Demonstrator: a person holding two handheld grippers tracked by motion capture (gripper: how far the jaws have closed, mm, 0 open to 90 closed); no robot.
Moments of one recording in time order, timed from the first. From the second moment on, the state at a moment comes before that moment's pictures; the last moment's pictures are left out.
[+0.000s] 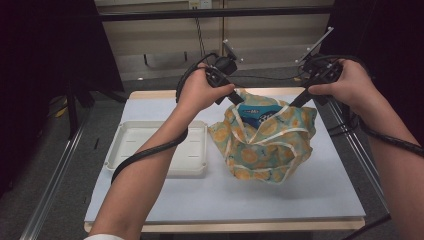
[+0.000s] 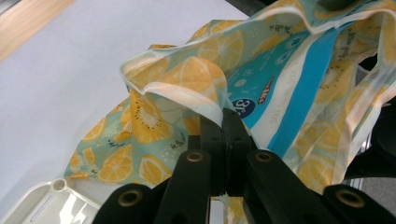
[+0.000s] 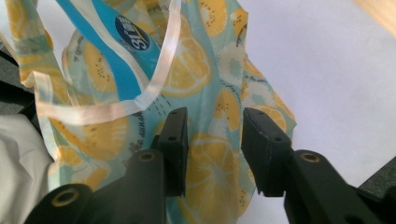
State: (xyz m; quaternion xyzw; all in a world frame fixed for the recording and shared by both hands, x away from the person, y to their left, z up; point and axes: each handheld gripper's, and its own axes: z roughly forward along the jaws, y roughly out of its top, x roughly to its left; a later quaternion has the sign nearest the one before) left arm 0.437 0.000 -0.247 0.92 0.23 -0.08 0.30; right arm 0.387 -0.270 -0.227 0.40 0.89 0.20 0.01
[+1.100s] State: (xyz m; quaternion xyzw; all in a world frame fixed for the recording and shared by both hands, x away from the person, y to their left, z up) left arm 0.433 -0.001 -0.248 0.92 0.24 -0.08 0.30; right arm 0.364 -0.246 -0.218 0.32 0.93 0.19 -0.03
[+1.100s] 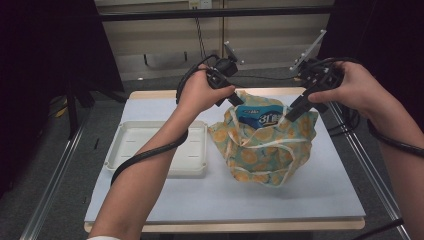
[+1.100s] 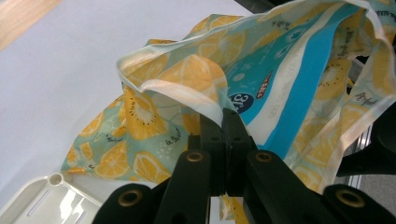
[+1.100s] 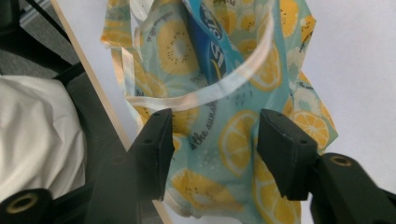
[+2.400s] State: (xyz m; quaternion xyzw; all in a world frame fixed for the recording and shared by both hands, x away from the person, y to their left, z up) left arm 0.440 0.023 -0.262 0.91 0.26 -0.08 0.31; right arm 0.388 -0.271 -0.231 0.40 0.89 0.20 -0.01
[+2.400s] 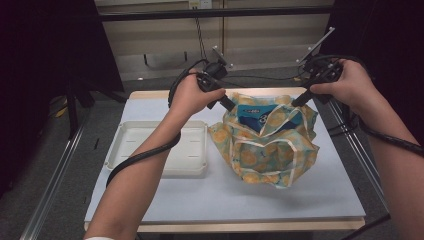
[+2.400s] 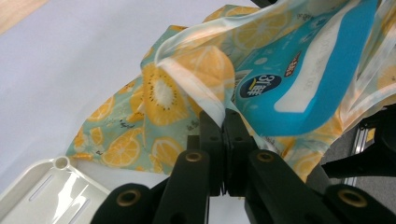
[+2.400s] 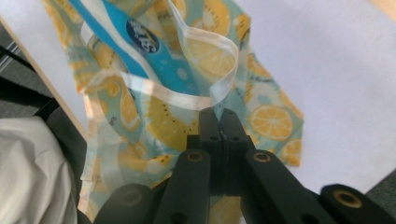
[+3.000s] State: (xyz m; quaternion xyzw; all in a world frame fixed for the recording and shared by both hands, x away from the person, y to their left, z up) left arm 0.414 0.038 -0.257 0.92 0.21 -0.07 0.33; right arm 0.384 -0.267 -0.238 0.40 0.90 0.20 -0.03
